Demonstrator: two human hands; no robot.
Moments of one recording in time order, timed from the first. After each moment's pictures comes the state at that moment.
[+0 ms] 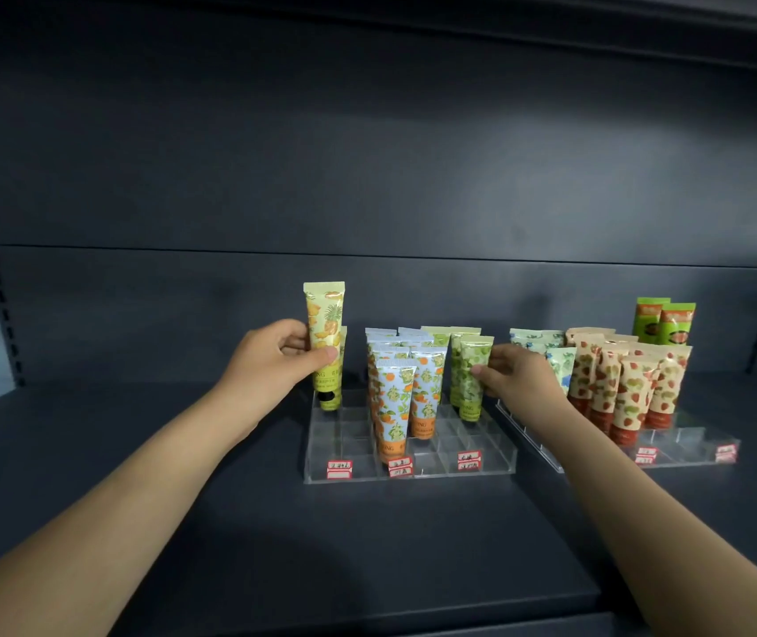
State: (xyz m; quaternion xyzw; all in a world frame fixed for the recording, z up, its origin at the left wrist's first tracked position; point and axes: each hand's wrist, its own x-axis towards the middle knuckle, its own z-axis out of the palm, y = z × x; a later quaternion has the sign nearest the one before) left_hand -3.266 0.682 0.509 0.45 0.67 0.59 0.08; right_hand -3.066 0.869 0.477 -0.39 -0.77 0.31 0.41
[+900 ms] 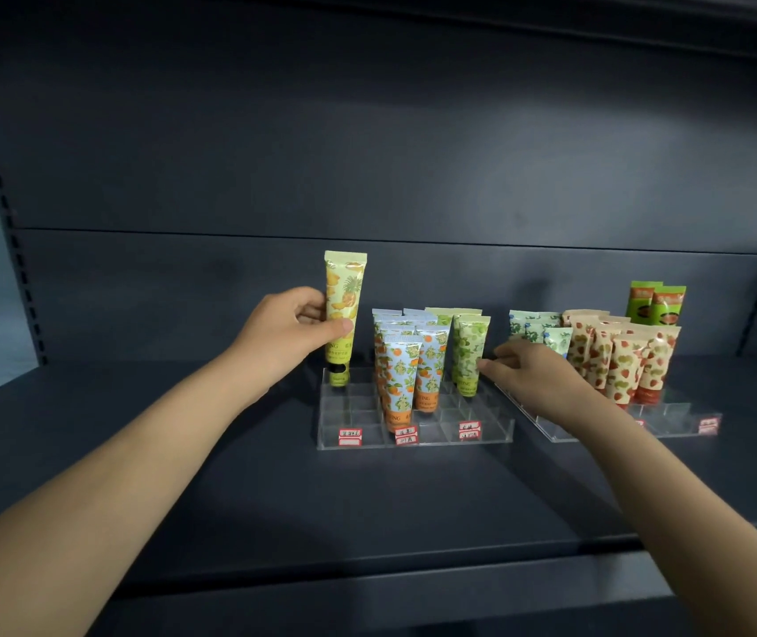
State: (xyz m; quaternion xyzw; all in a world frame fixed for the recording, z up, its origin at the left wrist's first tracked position) left_hand -3.255 0.664 0.526 0.50 0.66 0.56 0.07; right_hand -3.040 0.824 0.494 -0.42 -0.84 0.19 0.28
